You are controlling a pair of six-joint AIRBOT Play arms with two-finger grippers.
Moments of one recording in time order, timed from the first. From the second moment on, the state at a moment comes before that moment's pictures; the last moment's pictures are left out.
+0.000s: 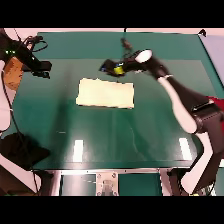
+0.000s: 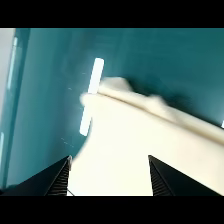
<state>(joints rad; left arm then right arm) 0.09 -1.85 2.05 1.38 -1.64 -1.39 0.28 -1.96 1.89 -0.73 0.99 1.53</state>
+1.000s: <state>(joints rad) 0.09 -1.85 2.05 1.39 -1.63 -1.41 0.15 -1.92 1.58 -0.74 1.17 1.56</state>
